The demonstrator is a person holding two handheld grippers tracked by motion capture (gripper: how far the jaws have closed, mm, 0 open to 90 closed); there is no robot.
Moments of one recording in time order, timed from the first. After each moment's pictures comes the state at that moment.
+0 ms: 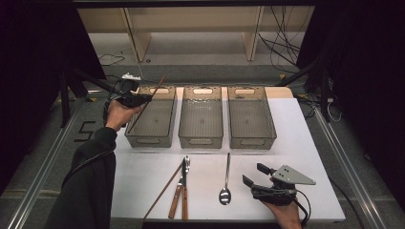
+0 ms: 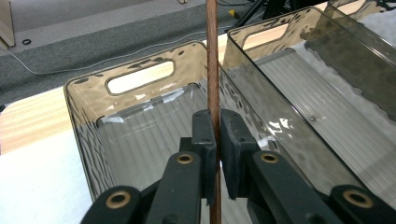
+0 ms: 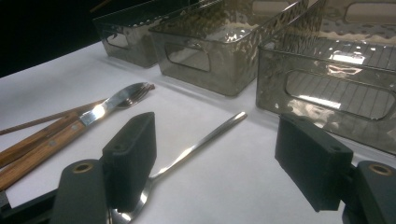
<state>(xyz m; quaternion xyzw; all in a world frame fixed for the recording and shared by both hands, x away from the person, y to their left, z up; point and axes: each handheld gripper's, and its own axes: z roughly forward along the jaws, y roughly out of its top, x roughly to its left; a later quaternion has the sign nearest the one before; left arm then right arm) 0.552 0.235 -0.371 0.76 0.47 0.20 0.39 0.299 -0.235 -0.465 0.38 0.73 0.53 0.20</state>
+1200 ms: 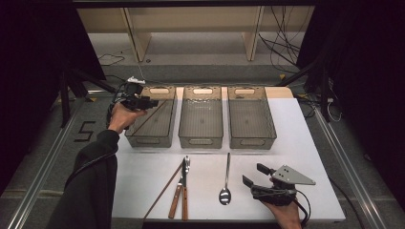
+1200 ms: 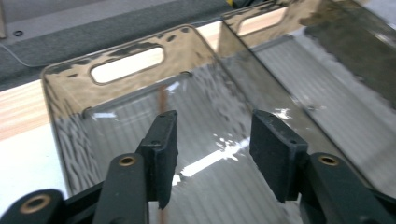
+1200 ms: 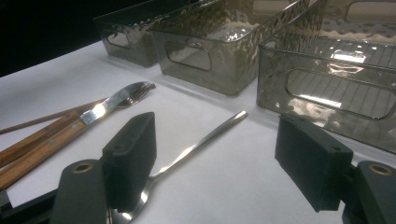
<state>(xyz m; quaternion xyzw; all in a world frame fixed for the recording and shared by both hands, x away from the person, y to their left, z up) 0.547 0.223 -0.378 0.78 0.47 0.19 0.37 0.298 -0.235 -0.465 0.38 0.74 0.53 0.20</state>
